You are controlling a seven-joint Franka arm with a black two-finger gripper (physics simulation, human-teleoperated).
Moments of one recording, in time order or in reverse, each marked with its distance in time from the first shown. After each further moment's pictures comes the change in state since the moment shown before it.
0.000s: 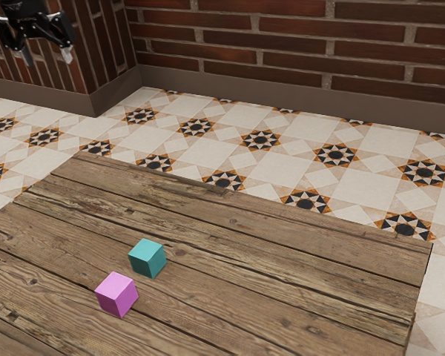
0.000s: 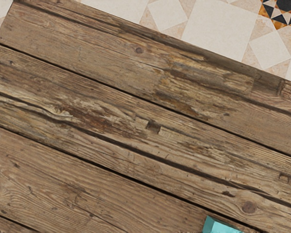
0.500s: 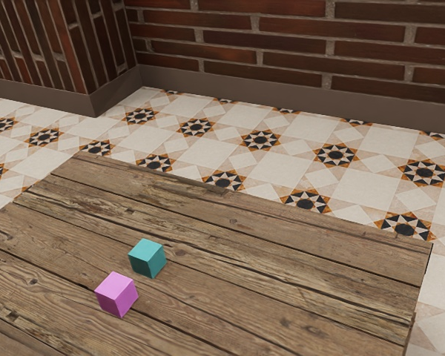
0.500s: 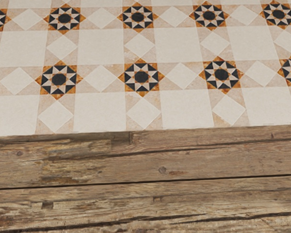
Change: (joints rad) arm -0.472 -0.214 0.033 0.169 0.092 -0.036 0.028
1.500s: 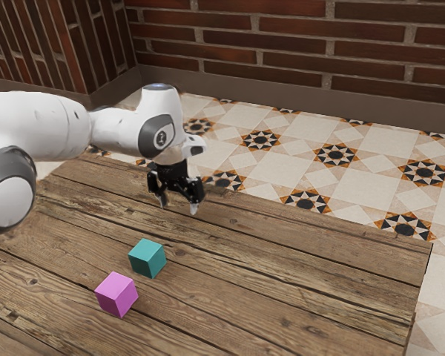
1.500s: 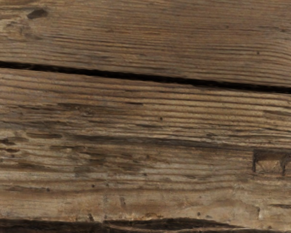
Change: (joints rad) arm 0.531 0.614 -0.438 -0.578 -0.105 0.620 -0.024
